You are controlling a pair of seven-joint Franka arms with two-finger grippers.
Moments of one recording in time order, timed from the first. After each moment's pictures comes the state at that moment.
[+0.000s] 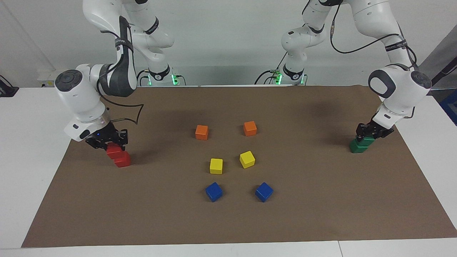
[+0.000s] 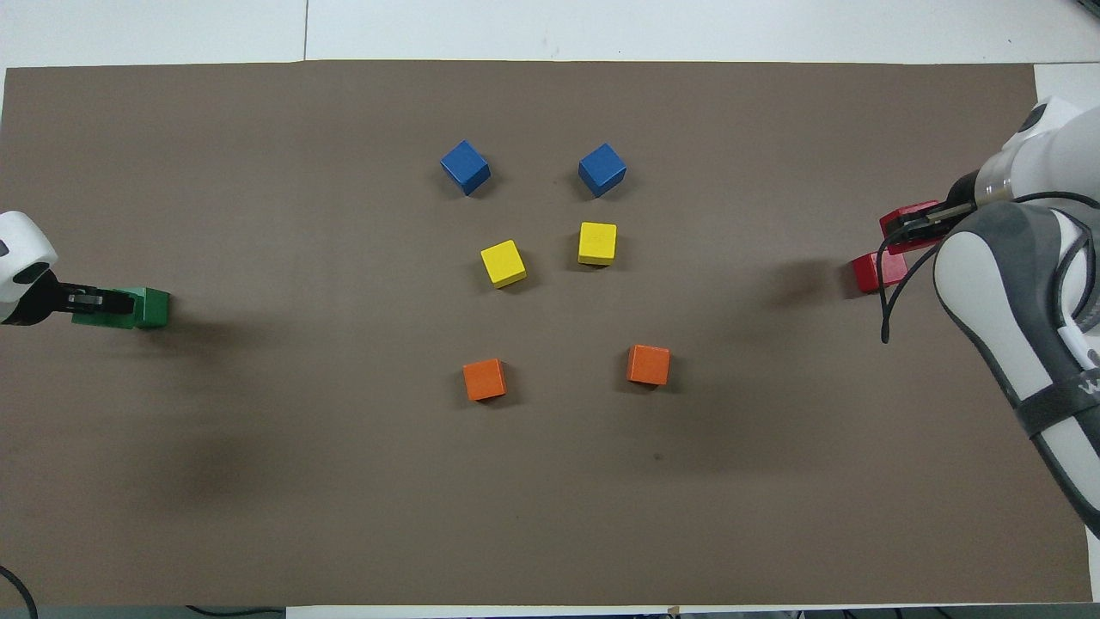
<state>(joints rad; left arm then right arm) 0.29 0.17 -0.03 -2.07 -0.07 2.30 0.45 -0.08 0.18 -0.02 -1.97 -0.01 2.21 -0.26</state>
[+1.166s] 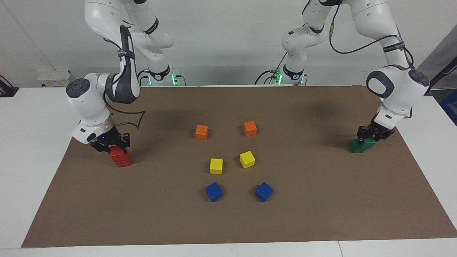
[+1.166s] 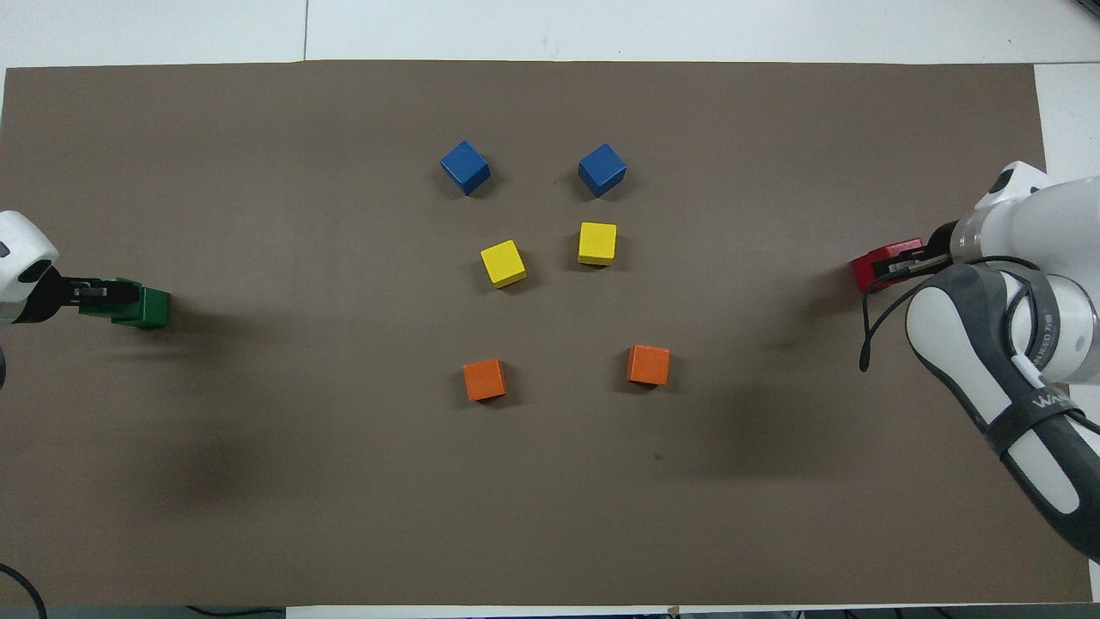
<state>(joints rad) 0.29 0.17 -0.04 -2.09 -0.10 2.38 0.42 -0.10 0.18 -0.02 -2.07 -0.01 2.34 -0.31</state>
